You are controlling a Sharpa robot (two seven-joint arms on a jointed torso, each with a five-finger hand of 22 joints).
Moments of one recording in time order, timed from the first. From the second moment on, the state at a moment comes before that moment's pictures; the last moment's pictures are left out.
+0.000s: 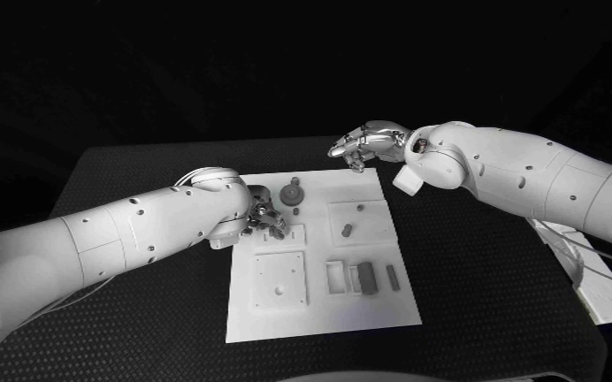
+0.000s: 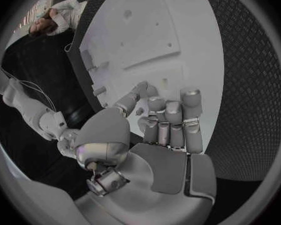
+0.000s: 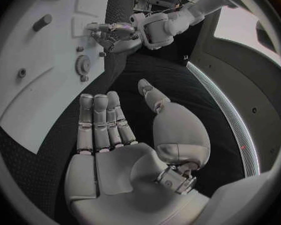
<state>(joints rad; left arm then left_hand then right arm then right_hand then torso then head) 1.25 -0.49 -0.16 1.22 -1.09 0.15 -0.55 0.90 0.00 0.51 -0.21 0.05 1.09 0.03 0.27 1.23 1.15 -0.09 1.18 0.84 1.04 -0.16 1.51 0.78 0.02 1.23 -0.25 0.86 1.31 1.28 -0.66 -0.07 1.07 -0.53 0.18 0.10 0.90 -0.10 0.49 -0.25 0.07 0.79 0.19 0.20 0.64 0.82 0.09 1.10 0.71 0.91 -0.01 1.25 0.85 0.25 0.81 0.08 1.02 1.30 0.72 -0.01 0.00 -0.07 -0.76</state>
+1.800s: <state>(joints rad) 1.25 -0.47 -0.16 1.21 -1.09 0.16 -0.57 0.87 -0.01 0.52 -0.19 0.17 1.14 0.01 0.26 1.23 1.17 -0.09 1.18 0.84 1.06 -0.17 1.51 0.78 0.02 1.24 -0.26 0.86 1.31 1.28 -0.66 -0.07 1.08 -0.53 0.18 0.10 0.90 -0.10 0.49 -0.25 0.07 0.79 0.19 0.20 0.64 0.82 0.09 1.10 0.71 0.91 -0.01 1.25 0.85 0.25 0.81 0.08 1.02 1.30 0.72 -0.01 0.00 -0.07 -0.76</state>
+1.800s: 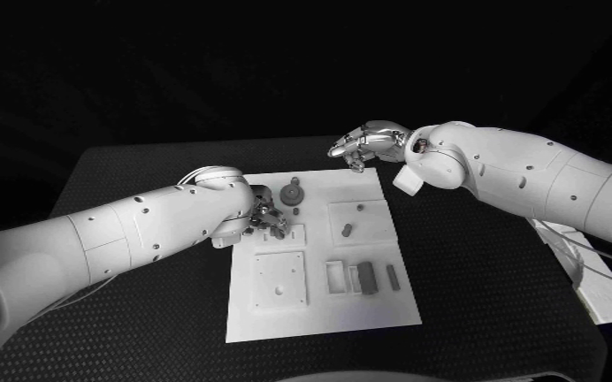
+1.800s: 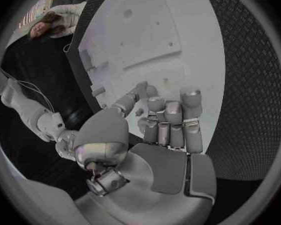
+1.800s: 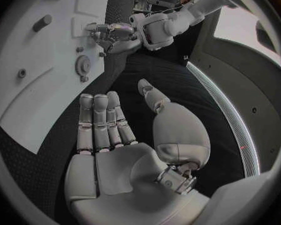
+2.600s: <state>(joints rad) 1.25 -0.47 -0.16 1.21 -1.12 0.17 -0.57 0.87 -0.01 0.50 -0.21 0.25 1.15 0.00 0.28 1.25 1.17 -0.10 1.18 0.83 1.07 -0.17 1.51 0.78 0.02 1.25 -0.26 0.86 1.31 1.28 -0.66 -0.07 1.08 -0.53 0.18 0.10 0.90 -0.10 0.49 -0.25 0.07 0.80 0.19 0.20 0.64 0.82 0.09 1.10 0.71 0.91 -0.01 1.25 0.85 0.25 0.81 0.08 1.02 1.30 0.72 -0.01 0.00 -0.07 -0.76</state>
